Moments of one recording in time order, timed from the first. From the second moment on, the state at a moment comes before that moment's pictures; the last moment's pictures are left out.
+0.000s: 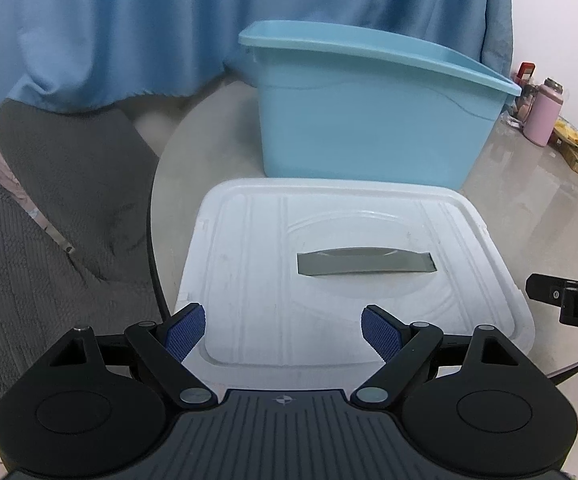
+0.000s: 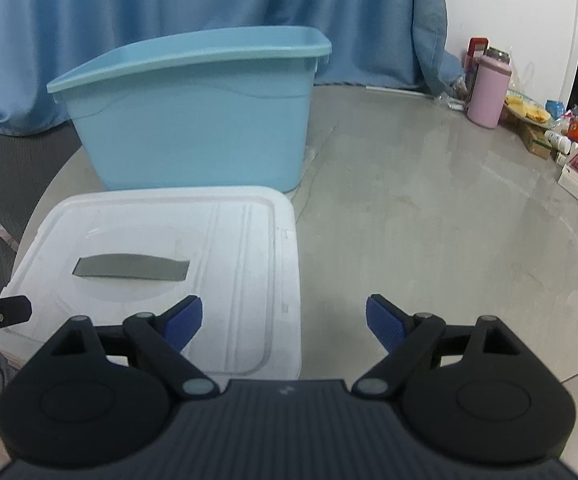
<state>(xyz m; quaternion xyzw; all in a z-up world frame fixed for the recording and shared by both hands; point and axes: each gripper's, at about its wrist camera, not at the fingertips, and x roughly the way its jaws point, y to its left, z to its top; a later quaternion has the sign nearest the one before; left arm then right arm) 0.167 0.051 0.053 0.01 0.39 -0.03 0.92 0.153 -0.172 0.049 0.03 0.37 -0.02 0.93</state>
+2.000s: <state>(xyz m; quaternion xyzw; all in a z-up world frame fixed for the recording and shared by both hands) 0.319 0.081 0.037 -0.06 0.61 -0.07 0.79 0.280 -0.154 0.010 0.08 0.57 0.01 0.82</state>
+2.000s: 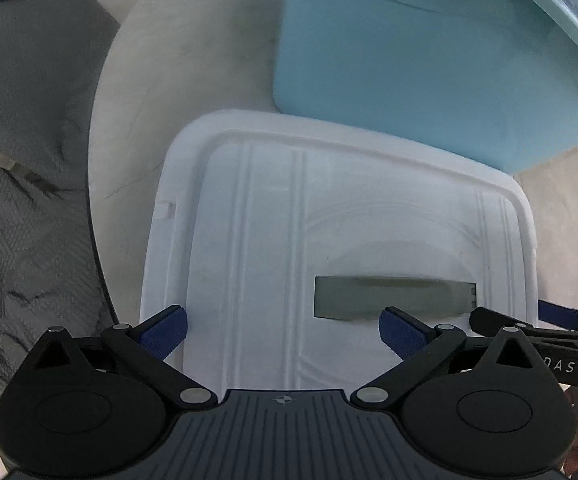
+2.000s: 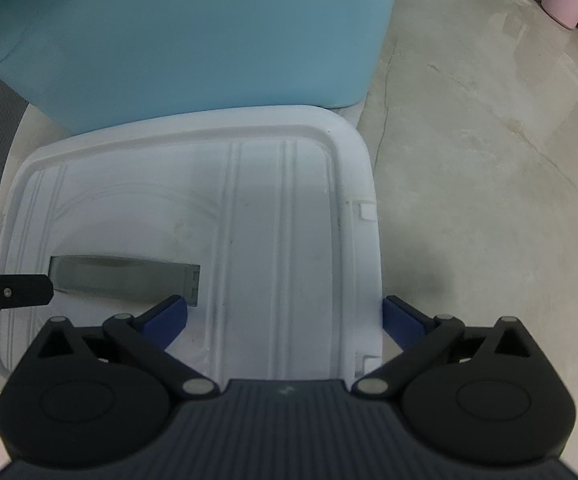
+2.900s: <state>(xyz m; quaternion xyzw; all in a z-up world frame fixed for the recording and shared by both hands) 0.283 0.057 0.040 -0.05 0.60 -0.02 0.80 0.278 -0.162 0.004 0.07 0.57 0.01 0.82</state>
